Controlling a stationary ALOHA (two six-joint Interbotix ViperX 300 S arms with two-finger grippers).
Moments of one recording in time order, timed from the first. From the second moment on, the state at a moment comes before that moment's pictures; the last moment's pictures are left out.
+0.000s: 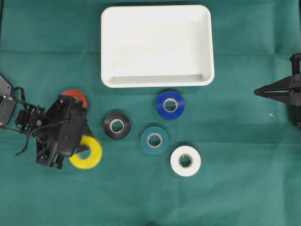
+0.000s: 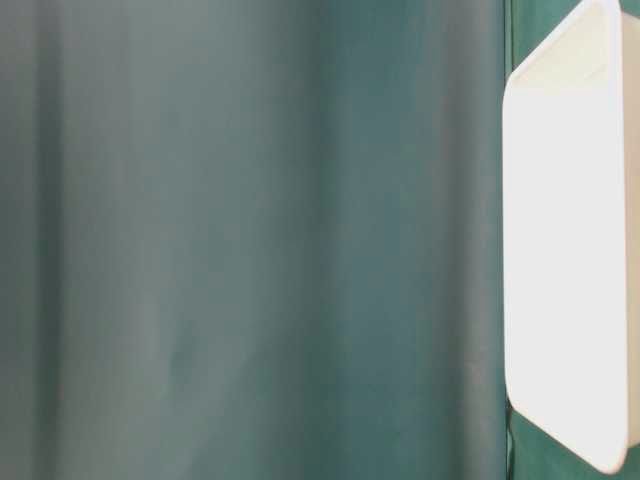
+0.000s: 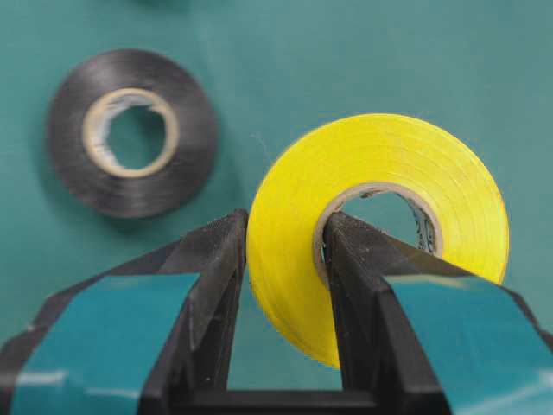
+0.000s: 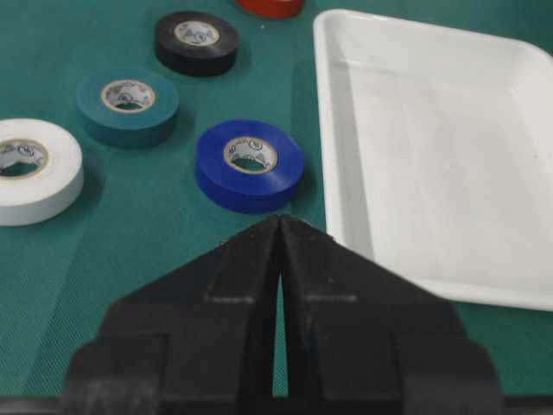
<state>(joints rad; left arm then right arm) -0.27 -0.29 0.91 -0.03 0.25 -0.01 -0.02 -1.16 1.48 -0.03 -0.11 0.01</state>
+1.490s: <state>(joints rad) 0.51 0.04 0.63 -0.02 0.20 0.31 -0.02 -1.16 1.50 -0.03 -0.11 0.01</state>
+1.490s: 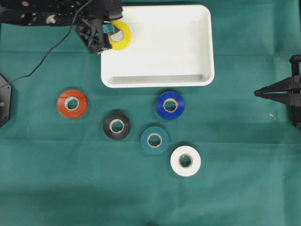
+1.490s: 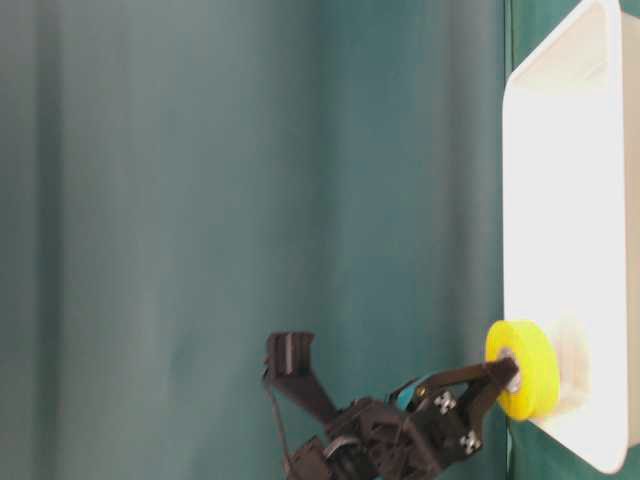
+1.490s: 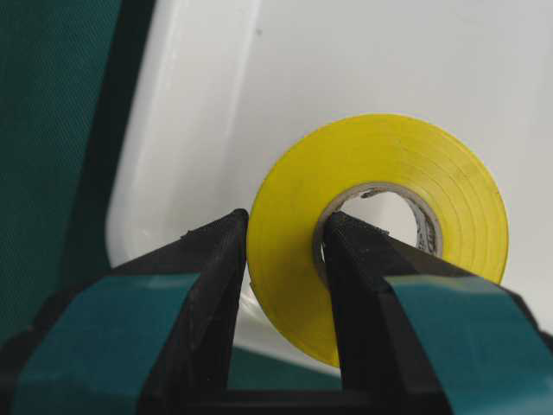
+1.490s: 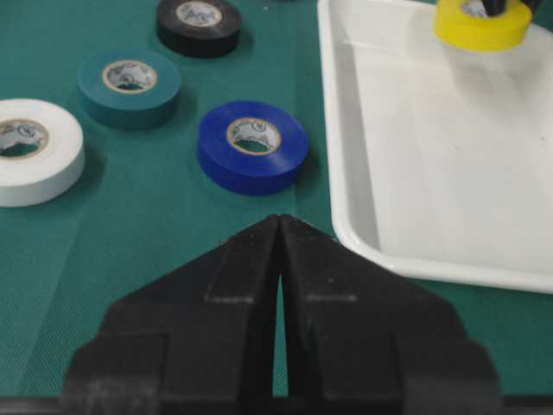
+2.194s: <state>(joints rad) 0.55 0.09 0.59 -0.02 0.20 0.32 -0.02 -1.16 1.51 -0.03 -0.11 0.01</state>
